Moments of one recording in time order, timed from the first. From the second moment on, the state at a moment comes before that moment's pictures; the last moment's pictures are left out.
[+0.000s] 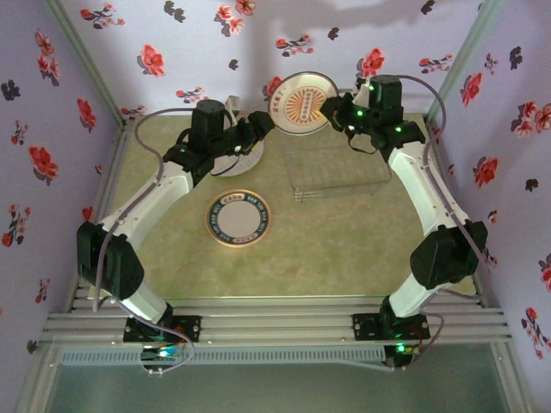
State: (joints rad) left arm -0.52 1.60 1.48 -0.20 0.36 -1.04; right arm 0.25 1.63 1.66 -0.43 -0.56 0.96
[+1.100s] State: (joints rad) left arm -0.52 1.65 1.49 -0.10 0.39 -1.15; right arm 0.24 1.60 1.56 -0.38 -0.62 1.01
